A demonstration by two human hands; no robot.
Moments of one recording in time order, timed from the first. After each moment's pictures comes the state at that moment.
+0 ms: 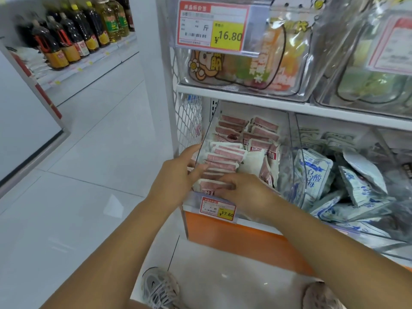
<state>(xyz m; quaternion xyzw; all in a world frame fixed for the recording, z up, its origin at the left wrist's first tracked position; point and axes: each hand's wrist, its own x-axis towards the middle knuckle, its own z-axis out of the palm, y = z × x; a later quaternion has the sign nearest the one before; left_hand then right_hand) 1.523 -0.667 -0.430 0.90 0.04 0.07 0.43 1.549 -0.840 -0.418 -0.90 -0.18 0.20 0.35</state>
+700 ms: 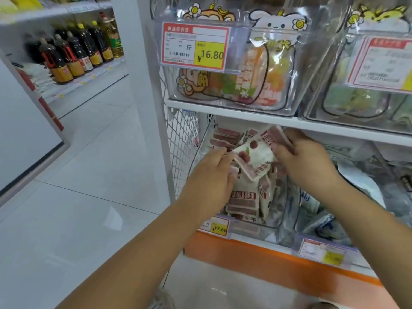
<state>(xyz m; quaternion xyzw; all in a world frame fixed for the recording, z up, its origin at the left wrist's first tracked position) 1.552 -0.732 -0.413 0.96 -0.11 0.14 0.19 1.594 -0.921 -0.349 -0.94 -0.14 -0.08 0.31</state>
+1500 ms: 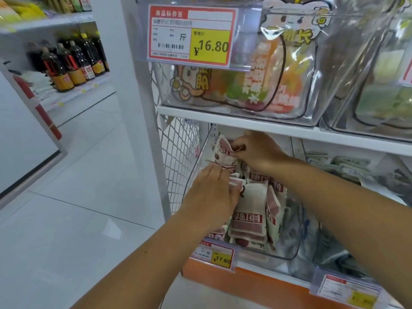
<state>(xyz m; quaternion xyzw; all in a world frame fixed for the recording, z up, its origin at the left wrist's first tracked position) 1.591 -0.731 -0.444 0.98 -0.07 0.10 0.17 1.697 -0.853 -0.389 -0.95 -0.25 0.00 0.20</state>
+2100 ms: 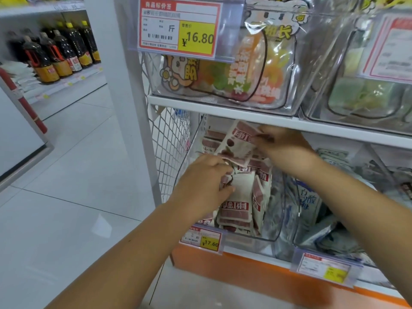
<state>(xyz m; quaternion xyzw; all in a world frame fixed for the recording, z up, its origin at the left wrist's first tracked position) 1.579 -0.729 -0.422 0.96 -0.12 0.10 0.25 1.653 -0.905 -0.362 -0.93 -0.16 -0.01 0.32</state>
